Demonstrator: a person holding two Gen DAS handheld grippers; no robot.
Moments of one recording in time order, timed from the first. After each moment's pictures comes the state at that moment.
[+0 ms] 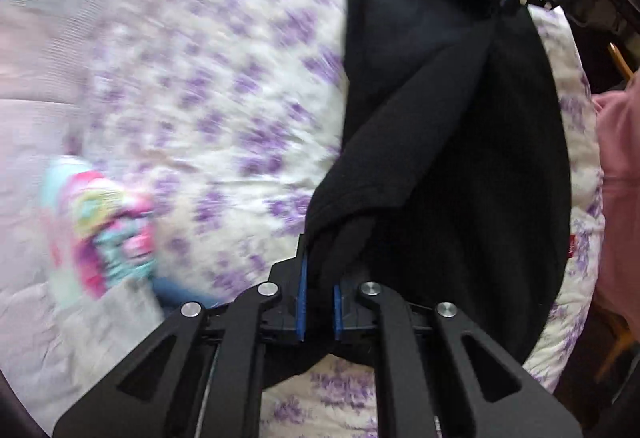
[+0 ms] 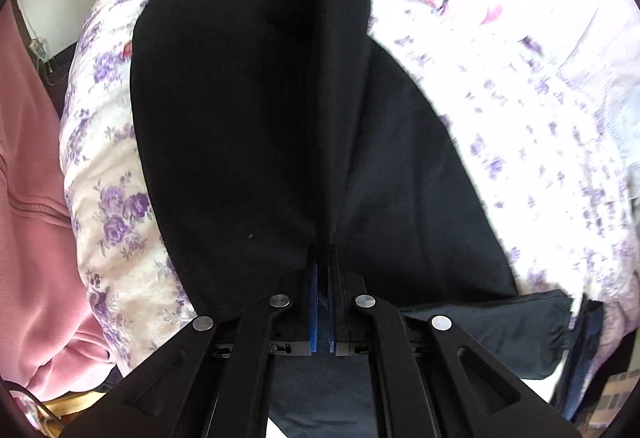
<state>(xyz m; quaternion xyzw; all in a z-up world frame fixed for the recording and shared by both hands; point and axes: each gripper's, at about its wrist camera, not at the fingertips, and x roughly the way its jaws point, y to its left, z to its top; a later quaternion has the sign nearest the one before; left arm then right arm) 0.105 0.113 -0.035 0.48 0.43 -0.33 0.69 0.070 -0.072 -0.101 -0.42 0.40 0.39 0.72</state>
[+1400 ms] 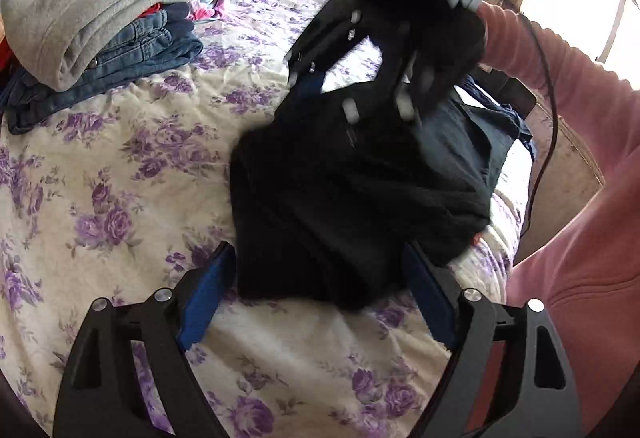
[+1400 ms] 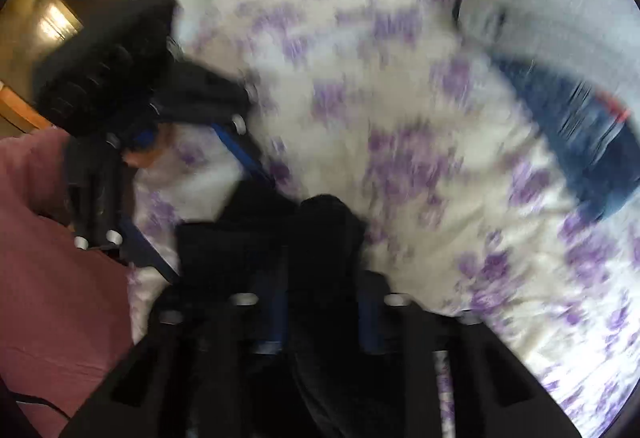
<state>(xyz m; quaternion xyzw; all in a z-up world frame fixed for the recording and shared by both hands) -0.020 0.290 -0.126 -0.04 0.42 -0.29 0.86 0.139 0.258 -0.096 -0.35 0.44 0.65 0.52</state>
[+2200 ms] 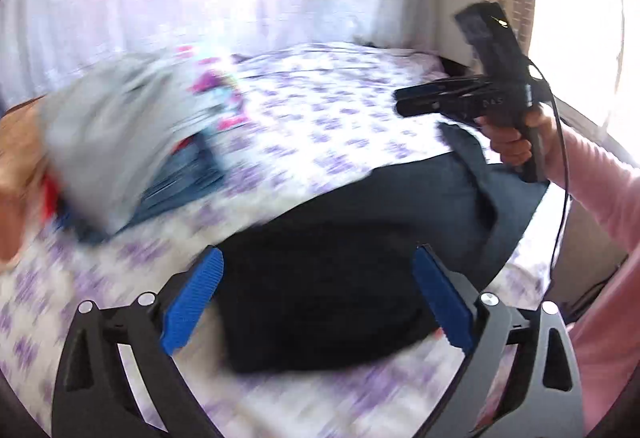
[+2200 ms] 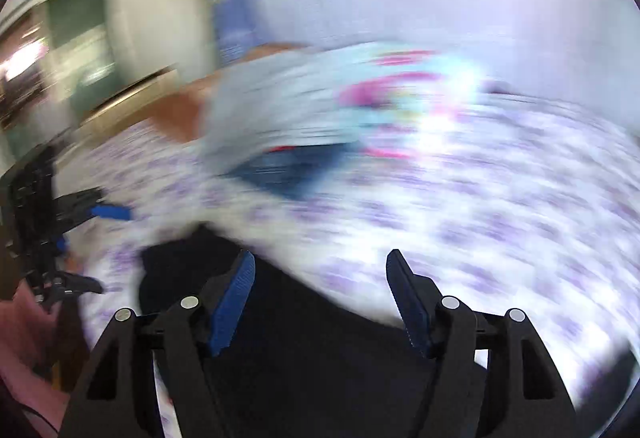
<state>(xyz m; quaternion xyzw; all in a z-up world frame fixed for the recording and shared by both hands) -0.001 0.234 -0.035 0.02 0.32 -0.21 0.92 0.161 0.024 0.004 -0.11 0.34 0.36 0.86</state>
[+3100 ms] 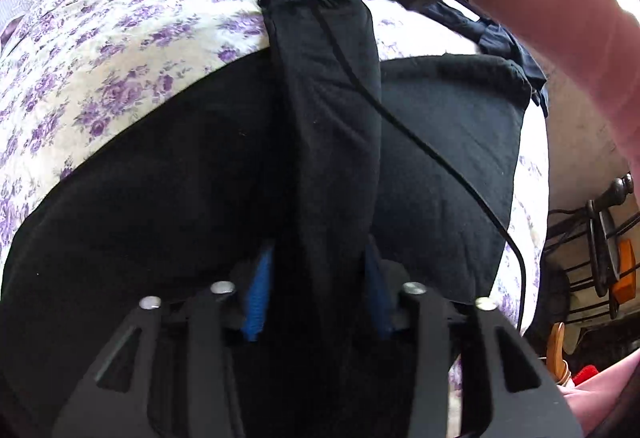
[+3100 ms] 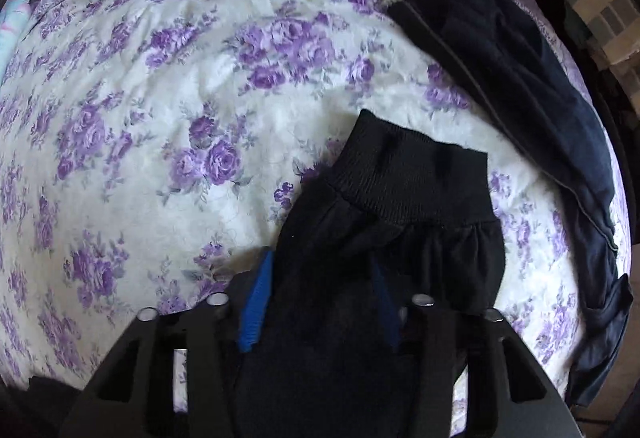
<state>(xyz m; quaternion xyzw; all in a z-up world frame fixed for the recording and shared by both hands) 0.120 -0.104 -0.145 0.11 0.51 -0.35 0.78 0.357 -0.239 -0.142 0.03 0.62 -0.13 0.78</state>
